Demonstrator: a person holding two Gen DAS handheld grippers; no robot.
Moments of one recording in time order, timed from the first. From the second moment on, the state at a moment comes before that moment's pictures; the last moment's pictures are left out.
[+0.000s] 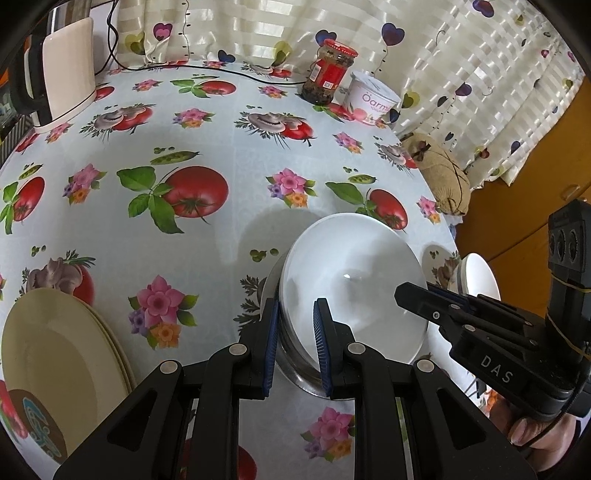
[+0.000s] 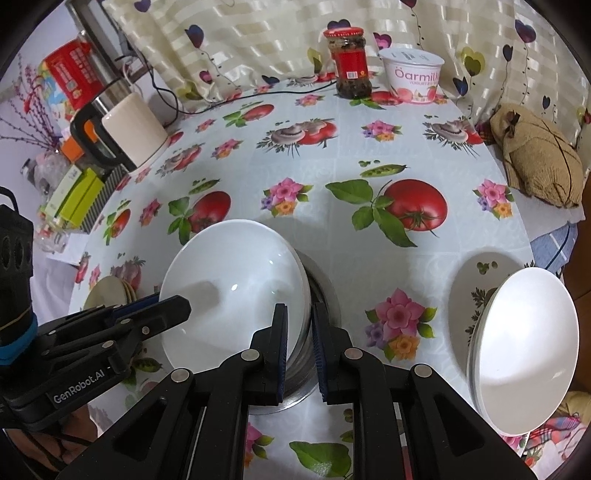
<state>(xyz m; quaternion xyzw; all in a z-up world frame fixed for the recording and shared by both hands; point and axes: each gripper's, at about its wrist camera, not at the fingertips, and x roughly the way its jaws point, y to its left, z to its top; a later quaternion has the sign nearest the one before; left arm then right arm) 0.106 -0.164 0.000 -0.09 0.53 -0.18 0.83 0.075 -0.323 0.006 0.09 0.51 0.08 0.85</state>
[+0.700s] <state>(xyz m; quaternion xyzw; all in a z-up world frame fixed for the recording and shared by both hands) 0.103 -0.159 0.010 -0.10 0.51 -0.18 0.84 0.072 -0.329 0.014 0.10 0.50 0.08 0.86</state>
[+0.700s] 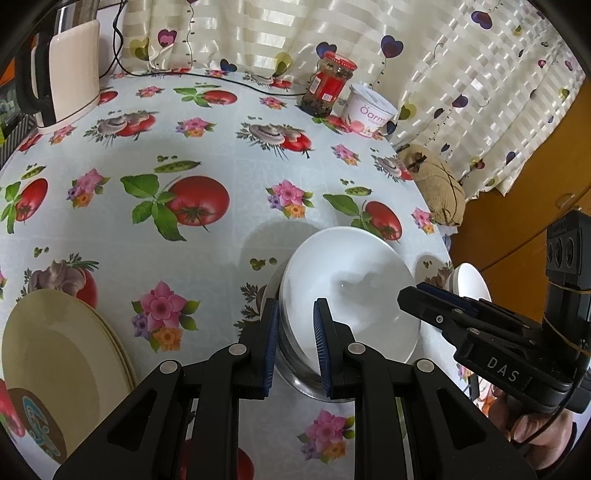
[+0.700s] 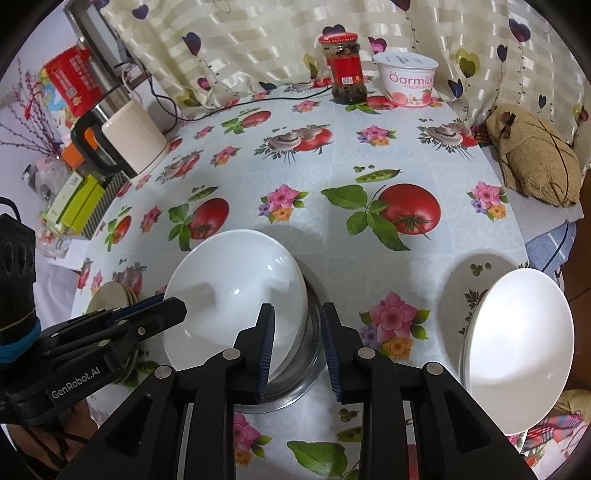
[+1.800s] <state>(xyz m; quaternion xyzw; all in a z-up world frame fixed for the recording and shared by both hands) 0.092 -0.169 0.052 -0.08 0.46 -0.19 0.86 0.046 -0.348 0.058 0.11 0.45 0.07 0.88</state>
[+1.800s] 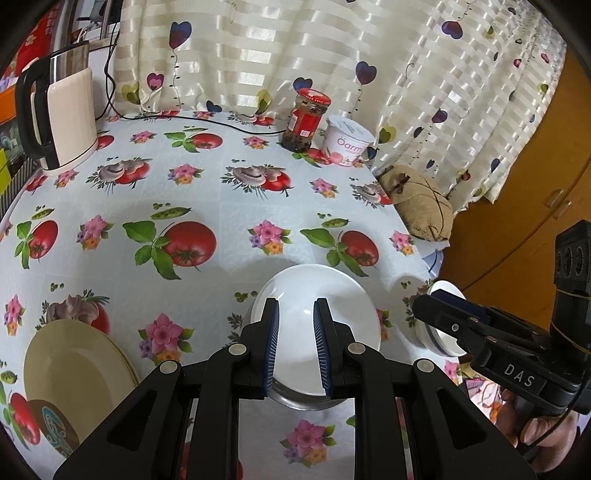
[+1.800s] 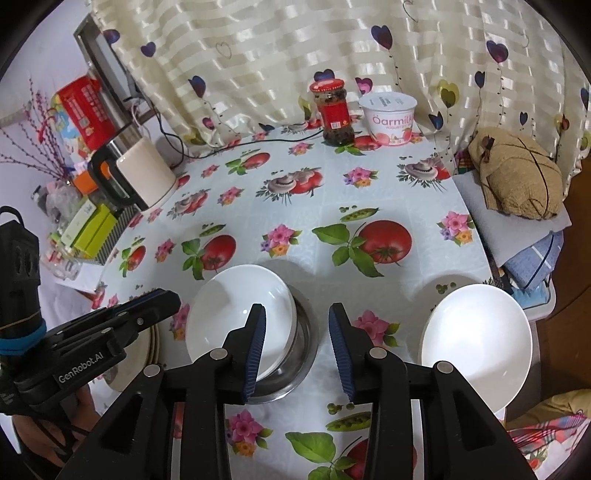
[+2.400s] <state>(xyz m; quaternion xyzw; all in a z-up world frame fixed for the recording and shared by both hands) 0.089 -0.197 0.069 -0.07 0.44 -0.22 0.87 0.037 -0.365 0.068 0.12 0.43 0.06 0.89</state>
